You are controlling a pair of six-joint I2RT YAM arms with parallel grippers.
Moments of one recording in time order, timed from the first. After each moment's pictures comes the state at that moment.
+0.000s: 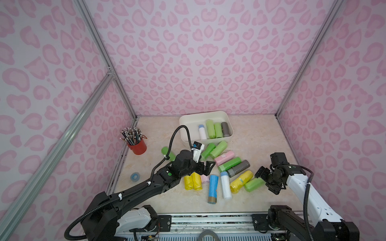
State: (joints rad) left arm -0.83 1.18 0.69 0.04 0.13 -0.38; right arm 0.04 1.01 0.63 -0.95 -0.14 0.76
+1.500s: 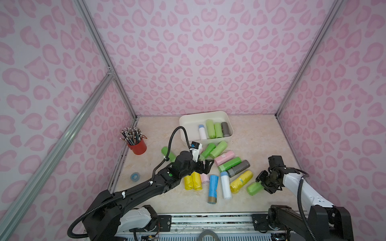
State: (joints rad) left arm -0.82 1.20 0.64 0.12 0.07 -0.42; right arm 0.01 1.11 0.52 -0.76 -0.14 0.77
